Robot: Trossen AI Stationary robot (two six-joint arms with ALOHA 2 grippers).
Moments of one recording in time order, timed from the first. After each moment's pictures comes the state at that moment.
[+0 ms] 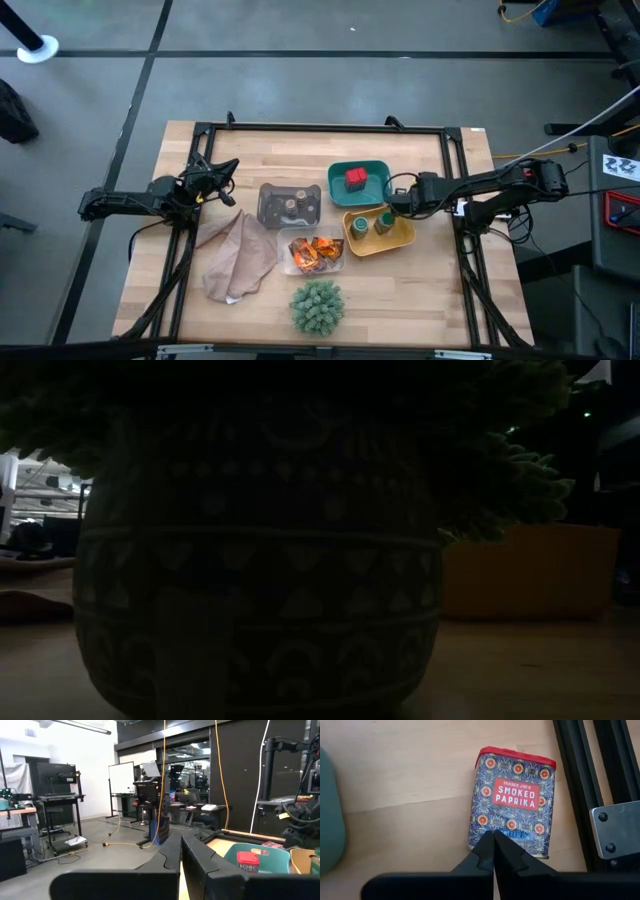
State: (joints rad) left arm -0.02 0.01 0.01 0.27 -0.72 0.21; right arm -0.01 1.37 0.75 -1.14 0.40 1.75
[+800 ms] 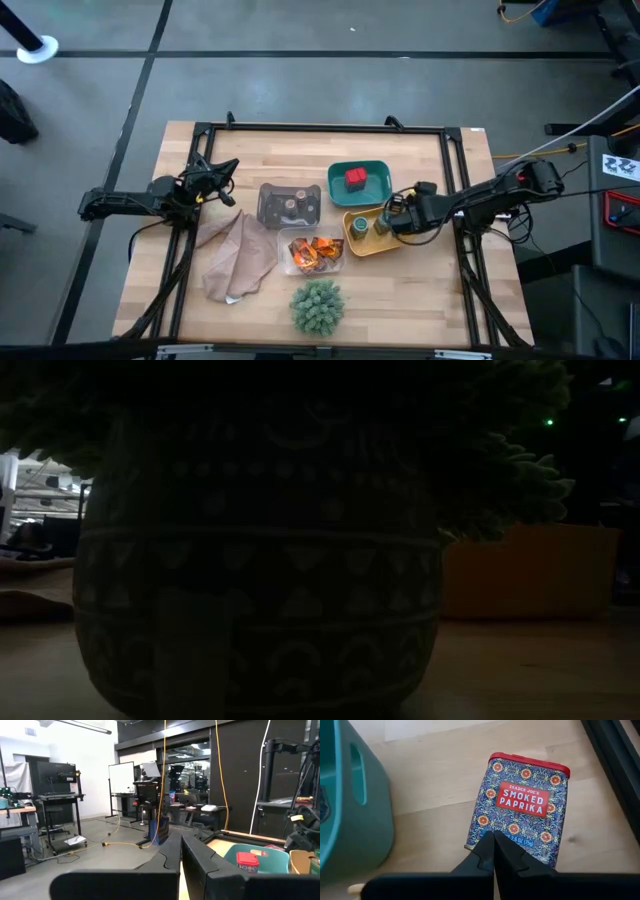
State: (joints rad) left arm -0.02 0.01 0.01 0.27 -0.72 0.20; right arm 0.19 1.44 0.70 -1.01 0.51 2.02
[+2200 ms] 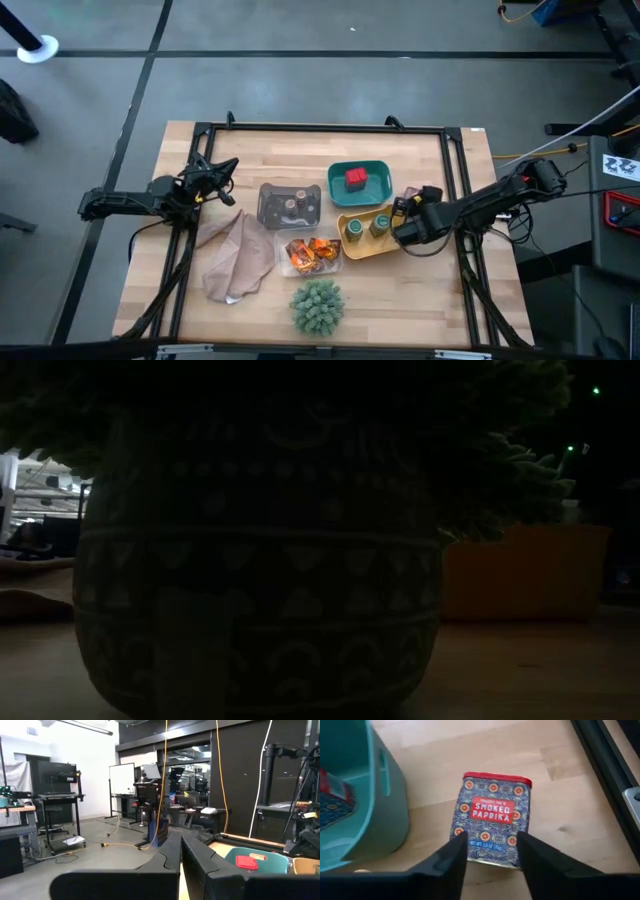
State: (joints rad) left arm -0.02 0.01 0.01 0.28 -0.72 0.19; right arm 0.30 1.39 0.75 -1.16 0.59 2.17
